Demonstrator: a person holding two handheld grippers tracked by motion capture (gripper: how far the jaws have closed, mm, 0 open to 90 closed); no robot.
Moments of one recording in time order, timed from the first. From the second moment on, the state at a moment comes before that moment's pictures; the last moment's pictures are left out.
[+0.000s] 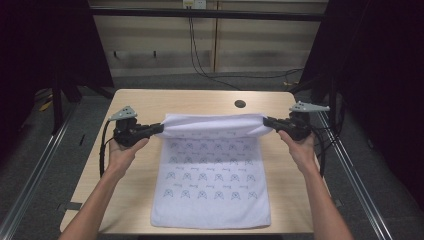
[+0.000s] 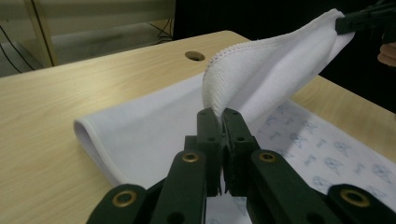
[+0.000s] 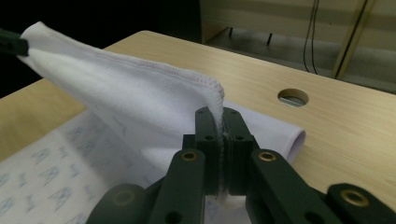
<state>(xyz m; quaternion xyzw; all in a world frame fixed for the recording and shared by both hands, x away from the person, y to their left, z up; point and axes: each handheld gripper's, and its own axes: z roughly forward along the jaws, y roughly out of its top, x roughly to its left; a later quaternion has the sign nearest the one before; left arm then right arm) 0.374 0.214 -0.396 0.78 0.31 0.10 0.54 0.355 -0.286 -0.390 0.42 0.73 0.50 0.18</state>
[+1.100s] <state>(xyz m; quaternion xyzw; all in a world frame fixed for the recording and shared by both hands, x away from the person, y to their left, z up) 0.229 0.240 -0.473 0.85 0.27 -0.02 0.45 0.184 -0.270 -0.471 0.33 0.85 0.41 0.03</state>
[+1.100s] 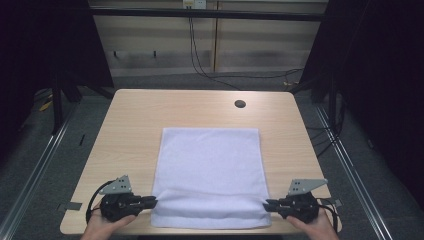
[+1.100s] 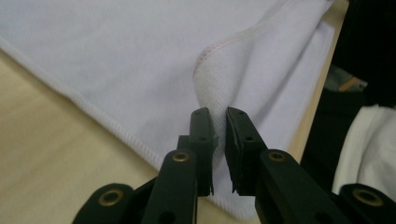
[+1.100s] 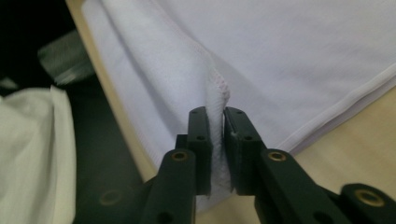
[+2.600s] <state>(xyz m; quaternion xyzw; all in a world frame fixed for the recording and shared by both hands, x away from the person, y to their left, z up) 0.300 0.221 -0.481 0.83 0.29 -0.03 0.47 0.192 -0.274 -0.459 0.33 0.83 0.44 0.01</state>
